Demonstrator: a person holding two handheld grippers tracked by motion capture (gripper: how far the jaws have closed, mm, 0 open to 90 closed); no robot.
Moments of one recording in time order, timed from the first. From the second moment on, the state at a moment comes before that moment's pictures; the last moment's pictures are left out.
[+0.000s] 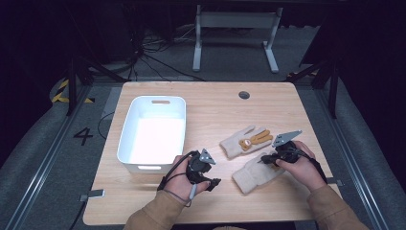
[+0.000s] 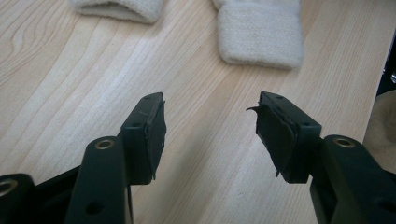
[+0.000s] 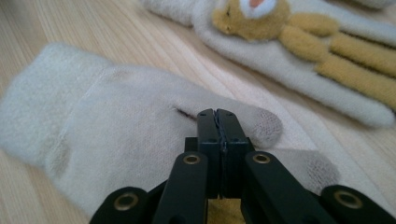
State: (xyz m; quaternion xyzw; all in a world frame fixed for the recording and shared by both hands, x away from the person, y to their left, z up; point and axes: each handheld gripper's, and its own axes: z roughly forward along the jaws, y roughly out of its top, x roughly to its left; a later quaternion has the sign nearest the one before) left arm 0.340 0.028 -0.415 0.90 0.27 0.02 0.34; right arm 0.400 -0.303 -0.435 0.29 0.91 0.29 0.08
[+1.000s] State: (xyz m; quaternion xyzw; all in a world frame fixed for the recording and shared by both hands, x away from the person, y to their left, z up) left arm 0.346 0.023 -0.410 0.90 0.27 0.01 0.34; right arm 0.359 -0.310 -0.432 0.30 0.91 0.28 0.05
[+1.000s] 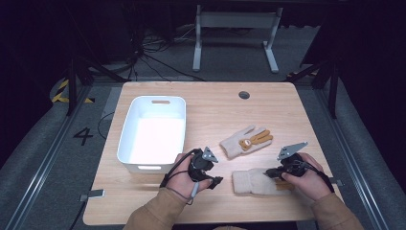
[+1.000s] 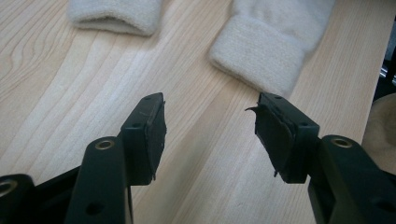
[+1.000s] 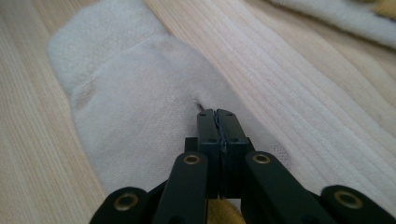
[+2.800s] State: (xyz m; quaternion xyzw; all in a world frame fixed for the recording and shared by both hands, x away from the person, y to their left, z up) left arm 0.353 0.032 -0.407 0.90 0.31 0.03 0.31; right arm 0.463 -0.256 -0.430 0.27 0.91 0.31 0.11
